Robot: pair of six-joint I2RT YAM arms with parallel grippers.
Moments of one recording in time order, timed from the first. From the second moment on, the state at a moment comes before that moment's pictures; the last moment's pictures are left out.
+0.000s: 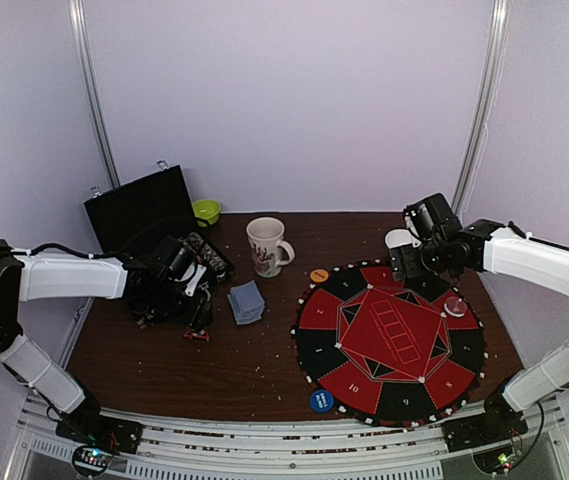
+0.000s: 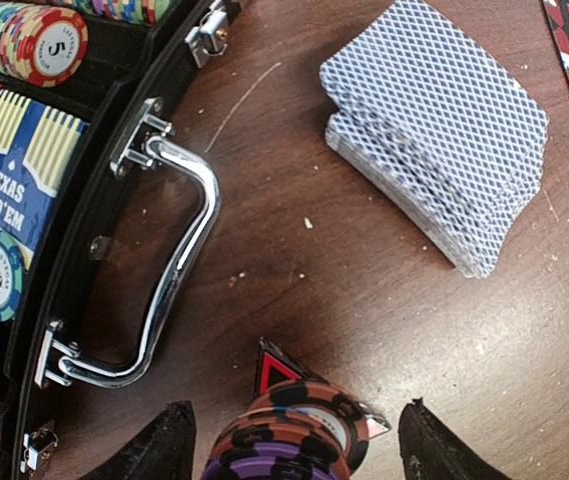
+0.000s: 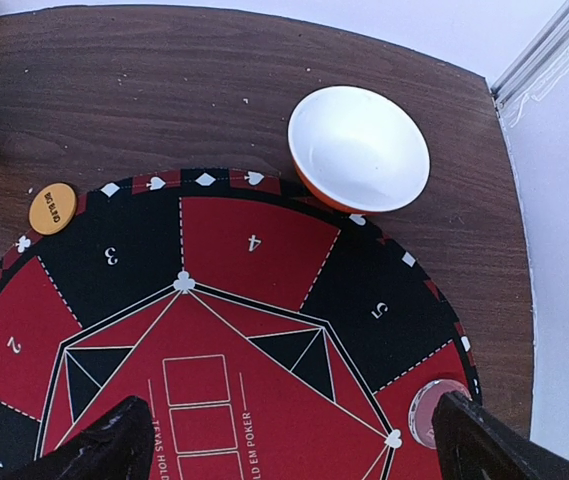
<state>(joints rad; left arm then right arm) -0.61 1.52 0.86 -0.41 -0.05 -0.16 0.52 1.38 1.04 -0.54 0.42 0.21</state>
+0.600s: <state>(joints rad) -0.62 1.54 0.86 -0.41 -0.08 -0.14 0.52 1.40 1.04 -0.54 0.41 0.21</state>
